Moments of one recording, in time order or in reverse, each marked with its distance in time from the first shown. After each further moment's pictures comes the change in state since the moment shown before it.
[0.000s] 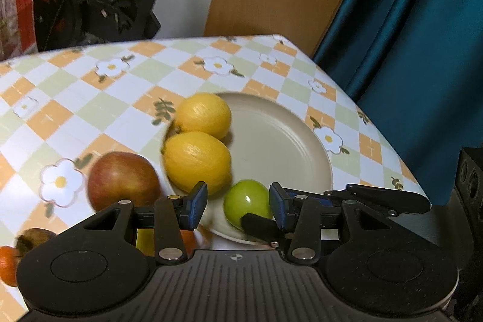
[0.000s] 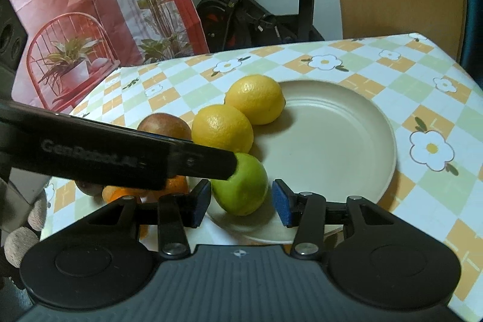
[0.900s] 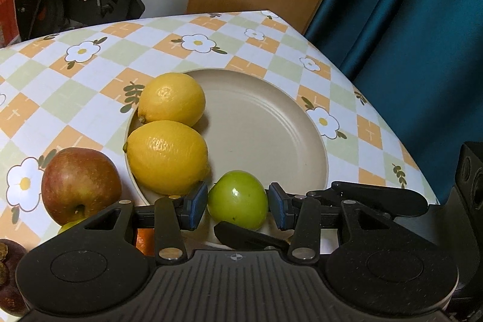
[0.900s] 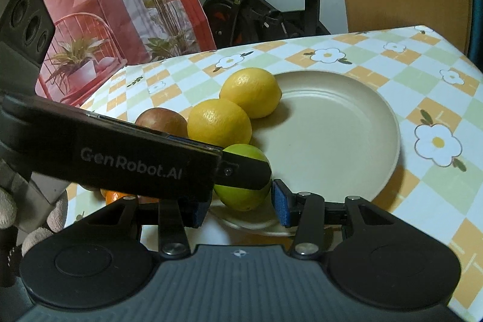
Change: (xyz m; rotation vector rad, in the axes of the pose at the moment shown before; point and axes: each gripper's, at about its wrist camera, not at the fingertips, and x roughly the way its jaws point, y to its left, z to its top) left arm 0.044 -0.012 0.004 0.019 0.102 -0.041; right arm 0.008 -0.015 -0.004 0.009 0.015 0.052
